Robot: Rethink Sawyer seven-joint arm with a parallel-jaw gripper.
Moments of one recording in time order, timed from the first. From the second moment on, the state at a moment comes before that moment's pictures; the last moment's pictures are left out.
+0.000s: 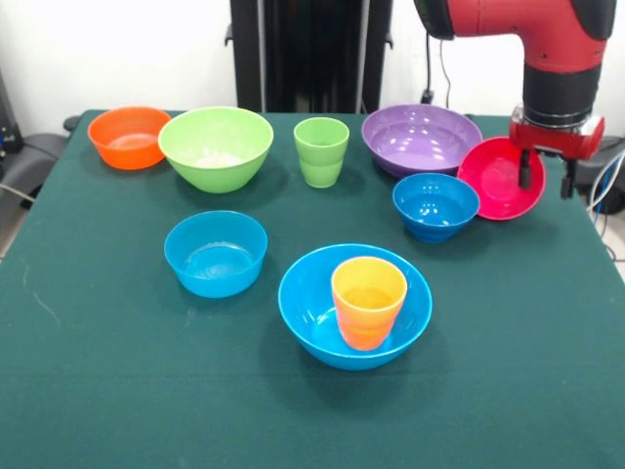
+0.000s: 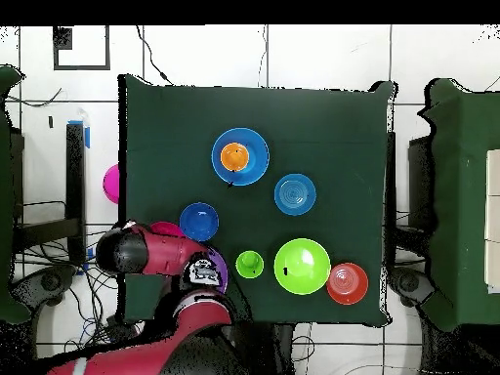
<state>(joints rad) 0.06 -0.49 0.17 1.93 0.30 0.09 2.24</state>
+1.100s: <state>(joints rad) -0.10 -0.45 0.33 1.92 0.11 0.09 2.24</state>
